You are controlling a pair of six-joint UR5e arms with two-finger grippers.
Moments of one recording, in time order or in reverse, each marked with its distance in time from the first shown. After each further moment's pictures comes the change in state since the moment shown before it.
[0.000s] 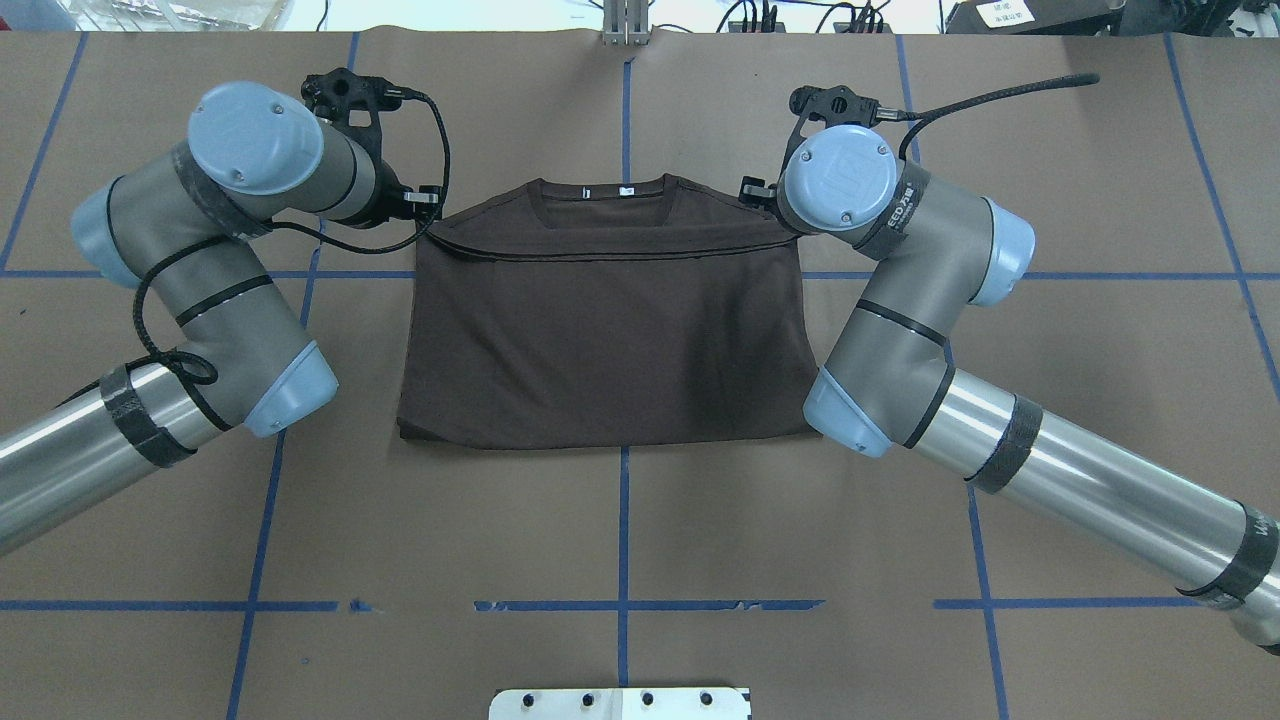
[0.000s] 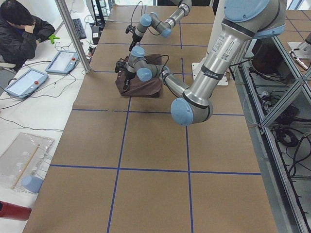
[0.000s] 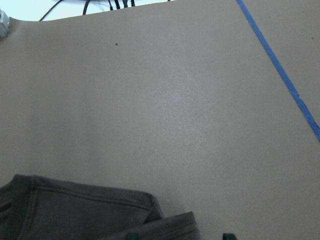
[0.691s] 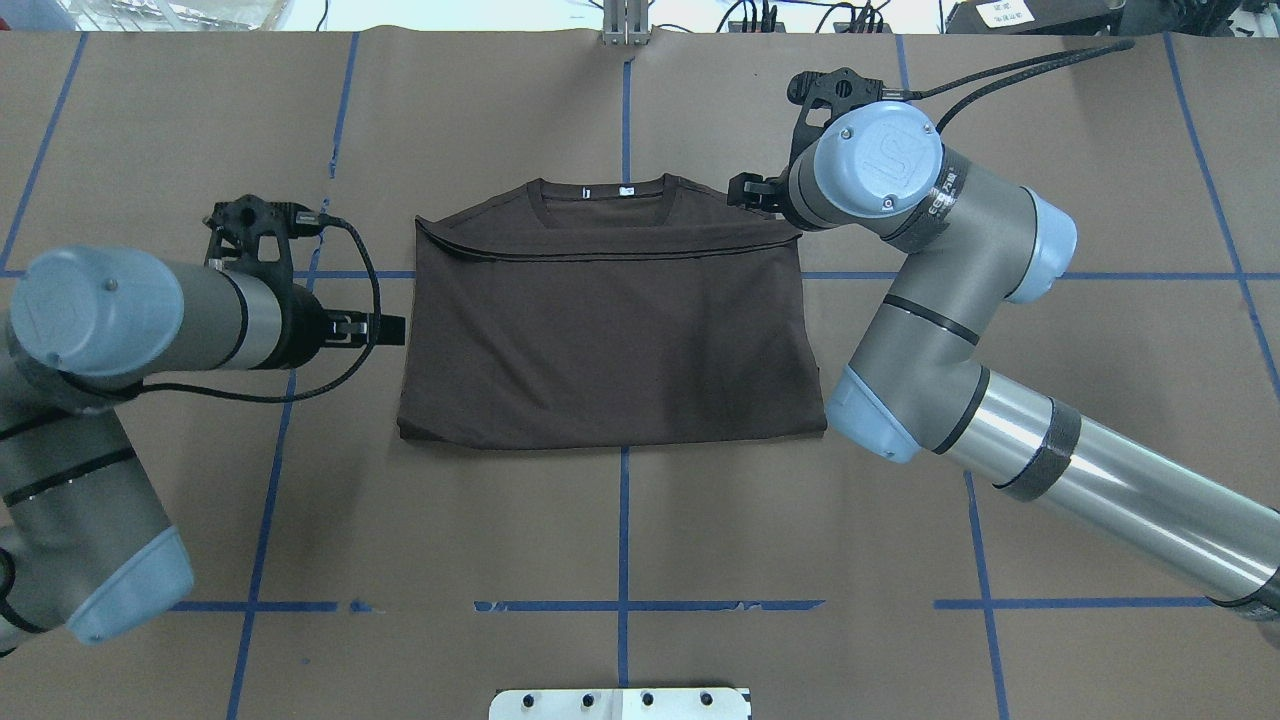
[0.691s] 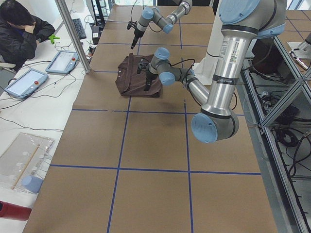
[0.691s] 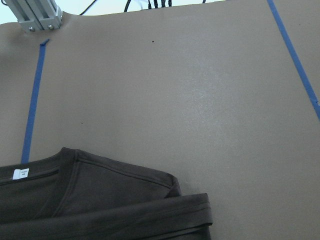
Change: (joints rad) left arm 0.176 0.322 -0.385 -0.004 0.057 -0.156; right arm 0.014 -0.037 0.103 -0.001 0.064 -0.078
